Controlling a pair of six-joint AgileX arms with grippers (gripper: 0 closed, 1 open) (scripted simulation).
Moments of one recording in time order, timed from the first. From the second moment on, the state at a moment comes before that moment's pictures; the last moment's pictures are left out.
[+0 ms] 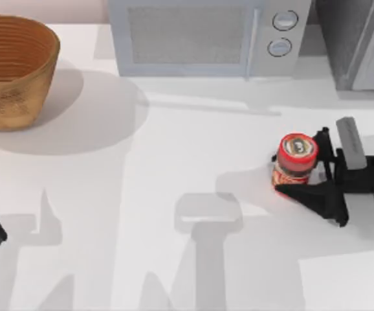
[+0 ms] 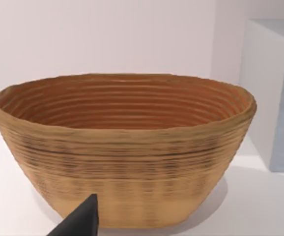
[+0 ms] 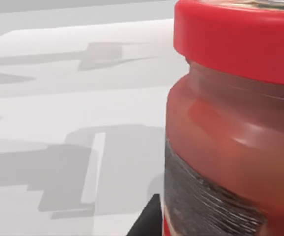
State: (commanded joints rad) left arm 0.00 0.00 0.00 0.00 0.00 0.00; right arm 0.06 2.56 0.93 1.79 -1.47 0.17
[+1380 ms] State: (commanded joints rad) left arm 0.00 0.00 0.00 0.00 0.00 0.00; right arm 0.04 2.42 0.93 1.60 -1.46 0.20
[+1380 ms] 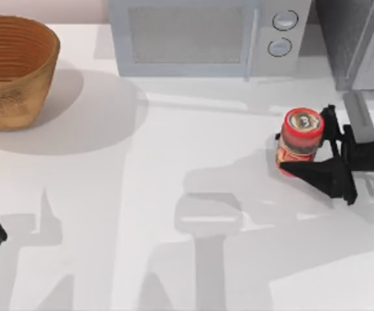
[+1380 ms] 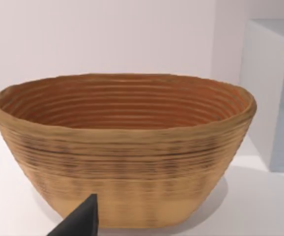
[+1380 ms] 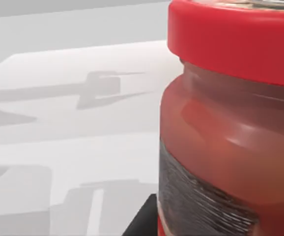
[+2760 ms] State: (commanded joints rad) left arm 0.00 0.00 0.00 0.00 0.00 0.00; right arm 0.04 2.05 0.88 1.34 -1.47 0.25
